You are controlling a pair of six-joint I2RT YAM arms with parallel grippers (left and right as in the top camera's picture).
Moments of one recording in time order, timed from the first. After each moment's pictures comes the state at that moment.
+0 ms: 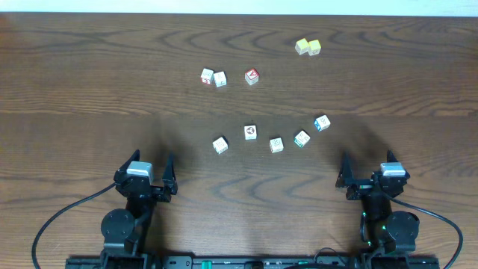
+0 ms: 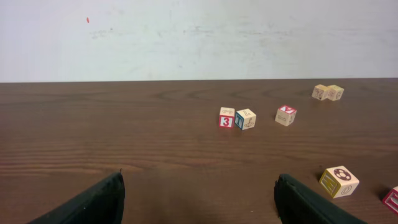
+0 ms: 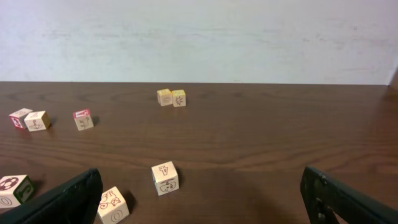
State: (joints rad) left arm -0.06 0.01 0.03 -0.12 0.10 -0.04; right arm 0.01 0.01 0.01 -0.07 -0.02 0.03
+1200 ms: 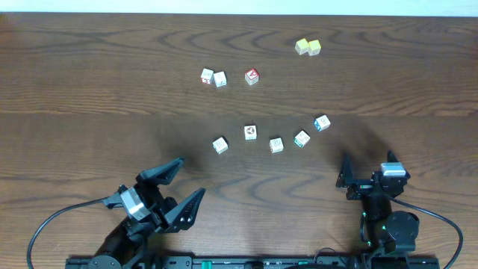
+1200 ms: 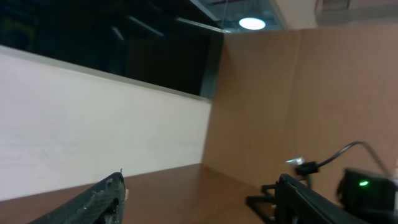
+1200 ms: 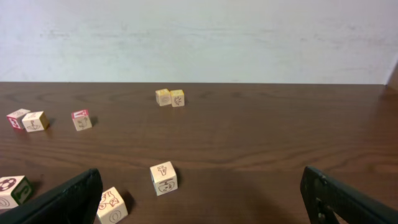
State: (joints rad) left arm -0.06 0.01 0.01 0.59 0.74 -0.66; right arm 0.01 0.01 0.01 -0.07 -0.02 0.03
